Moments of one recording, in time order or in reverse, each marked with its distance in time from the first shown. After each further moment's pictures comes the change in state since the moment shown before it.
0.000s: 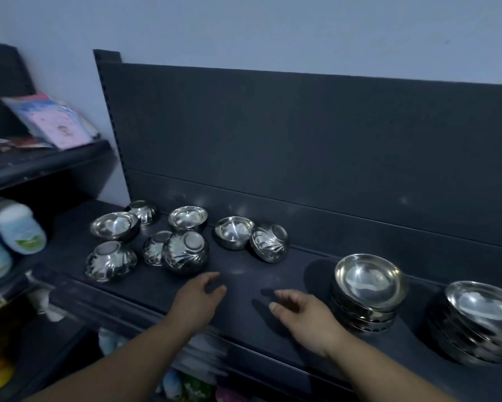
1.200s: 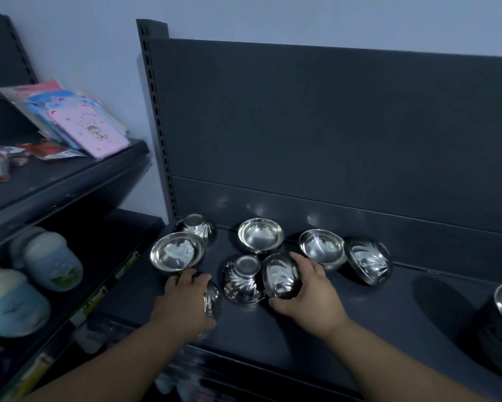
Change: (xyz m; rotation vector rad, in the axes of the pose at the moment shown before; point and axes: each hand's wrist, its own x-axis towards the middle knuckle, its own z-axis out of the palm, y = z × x) left_hand 0.139 -0.118 -0.196 0.759 -0.201 0.093; right_hand 0.135 -0.144 0.165 -0.199 0.239 -0.056
